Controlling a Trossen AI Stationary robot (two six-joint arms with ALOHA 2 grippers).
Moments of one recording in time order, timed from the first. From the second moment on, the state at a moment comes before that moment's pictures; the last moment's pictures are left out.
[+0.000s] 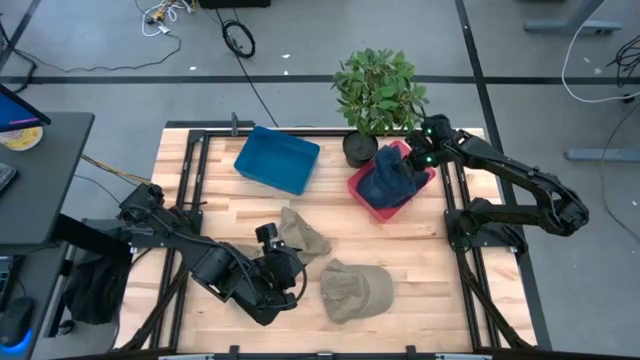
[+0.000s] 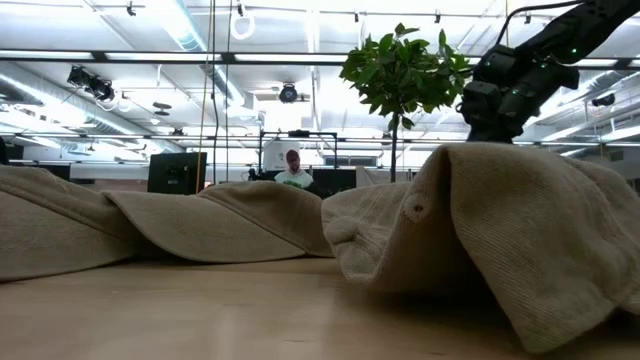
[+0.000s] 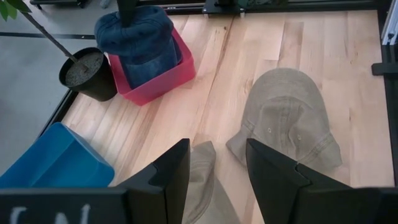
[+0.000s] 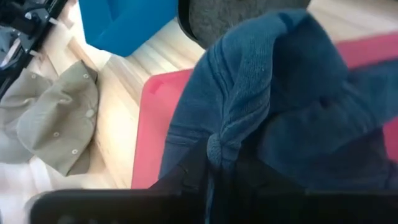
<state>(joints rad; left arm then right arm) -0.63 1.77 1.86 -1.11 -0.79 -0.62 -0.87 1.07 0.69 -0.55 -0.48 0.21</state>
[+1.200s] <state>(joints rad) -0.53 1.77 1.86 -1.16 -0.58 -0.53 -0.83 0.63 0.76 -0.83 -0.50 0.48</state>
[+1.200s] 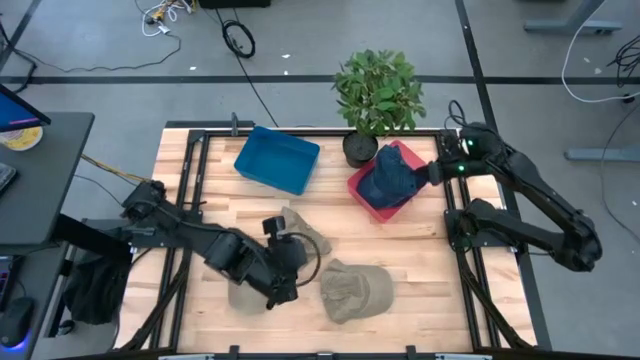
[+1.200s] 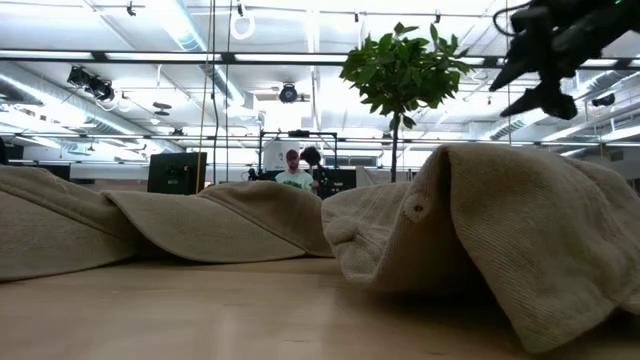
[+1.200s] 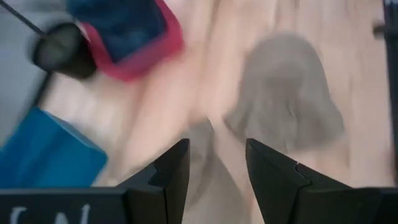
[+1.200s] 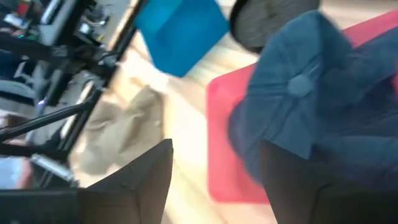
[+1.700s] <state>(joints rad) -0.30 1.77 1.86 -1.45 -0.07 -0.38 -0.59 0.38 0.76 -0.60 -0.57 0.72</state>
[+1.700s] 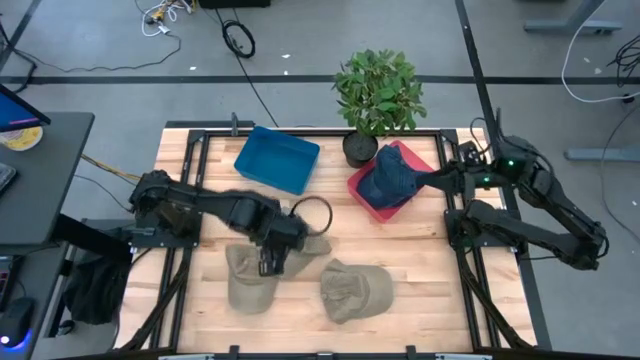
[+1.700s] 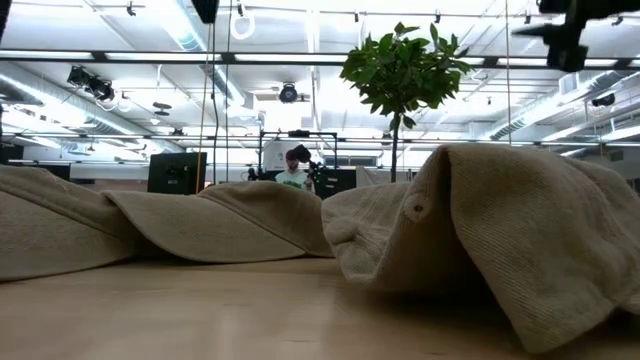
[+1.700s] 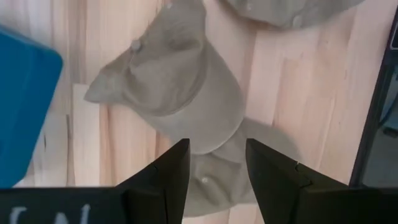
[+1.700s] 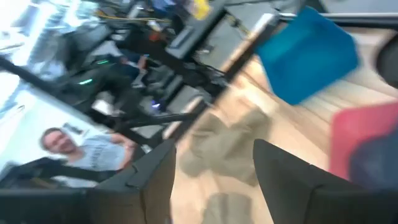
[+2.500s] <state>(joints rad) 0.03 1.77 1.86 -1.52 0.20 -0.12 -0.04 0.43 0.41 0.03 -0.35 1.02</state>
